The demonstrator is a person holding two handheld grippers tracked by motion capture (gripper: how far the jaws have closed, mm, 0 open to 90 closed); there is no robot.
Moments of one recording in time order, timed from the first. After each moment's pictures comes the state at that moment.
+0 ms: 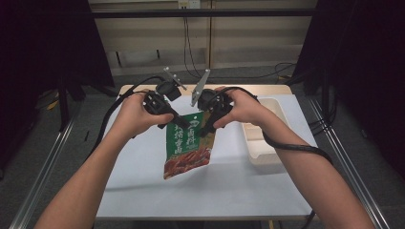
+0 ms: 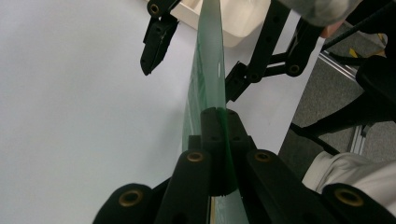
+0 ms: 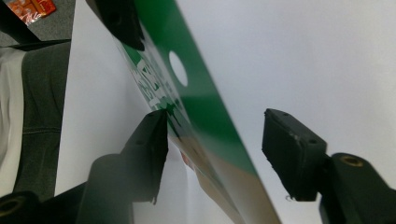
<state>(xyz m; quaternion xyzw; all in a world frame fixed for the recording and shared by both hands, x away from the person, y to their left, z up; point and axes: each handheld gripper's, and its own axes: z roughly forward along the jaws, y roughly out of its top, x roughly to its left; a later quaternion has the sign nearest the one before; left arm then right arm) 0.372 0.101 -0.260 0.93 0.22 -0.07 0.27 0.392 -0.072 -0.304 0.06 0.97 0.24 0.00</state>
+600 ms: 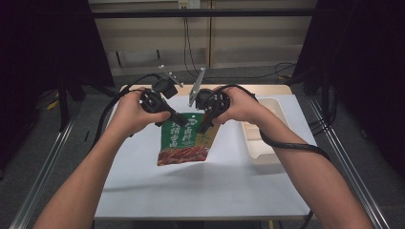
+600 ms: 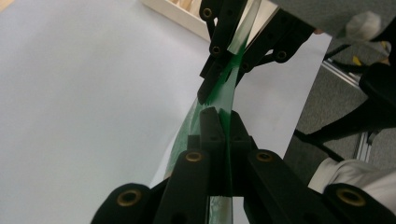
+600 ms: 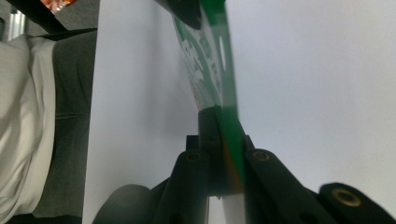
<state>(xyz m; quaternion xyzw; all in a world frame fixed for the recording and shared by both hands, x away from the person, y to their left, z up) 0.374 0.110 -0.256 0.93 0.23 -0.06 0.29 0.391 -0.065 -0.296 0.05 0.97 0.22 -0.04</state>
